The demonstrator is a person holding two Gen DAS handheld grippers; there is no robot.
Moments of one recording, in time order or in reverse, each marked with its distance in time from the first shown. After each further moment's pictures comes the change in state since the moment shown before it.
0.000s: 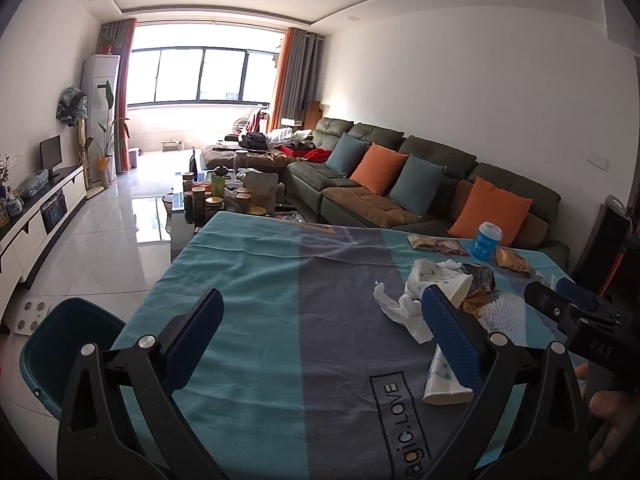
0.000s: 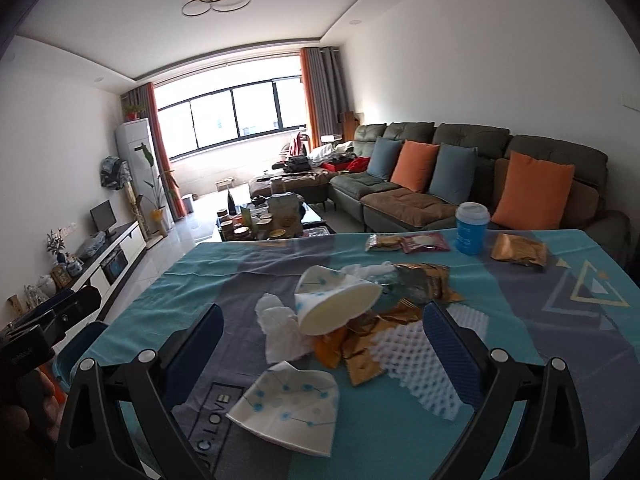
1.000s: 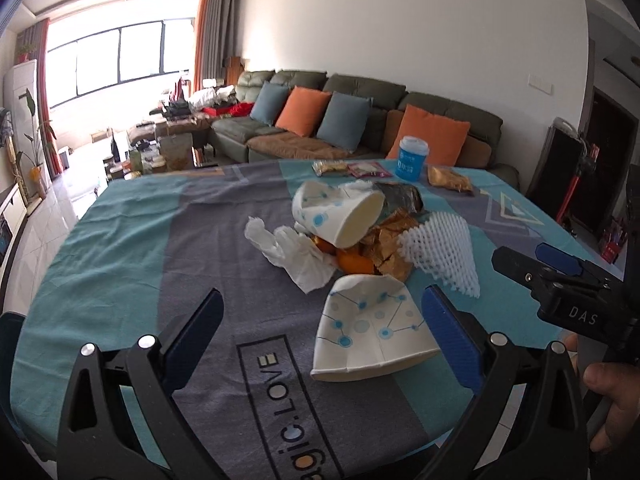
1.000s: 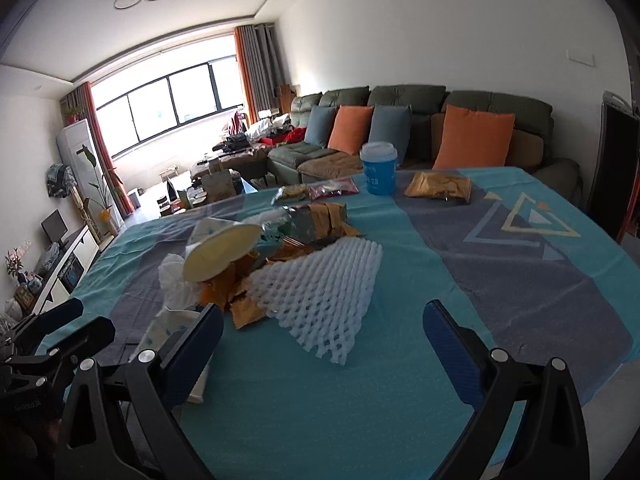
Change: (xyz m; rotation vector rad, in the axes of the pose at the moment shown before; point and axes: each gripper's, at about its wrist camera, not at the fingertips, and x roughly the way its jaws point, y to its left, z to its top) left arm 0.067 -0.090 -0.050 0.171 0.216 -0.211; right arm 0.005 -0.078 -0.039 0.123 0.118 -0.176
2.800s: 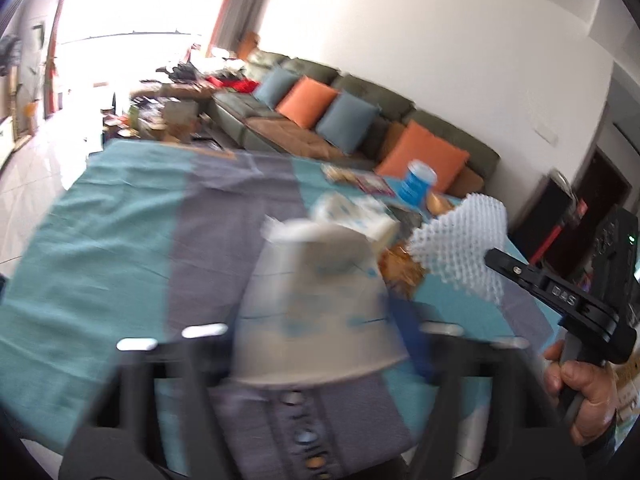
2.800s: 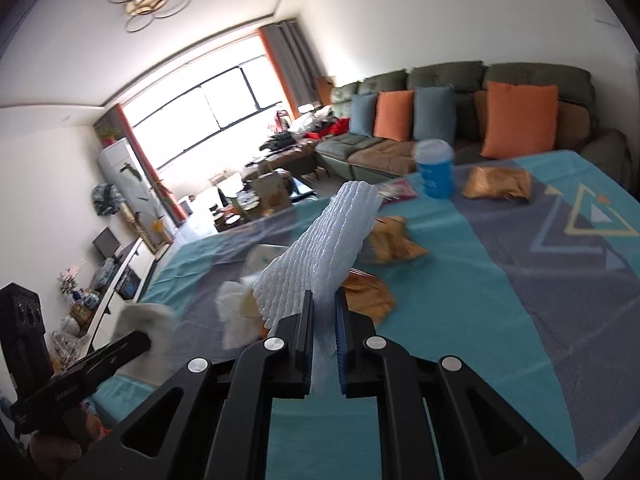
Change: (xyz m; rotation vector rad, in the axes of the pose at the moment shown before) left arm -0.008 0.062 0.017 -0.212 0.001 -0.080; right arm 0.015 0.009 0.043 0.063 0.034 0.262
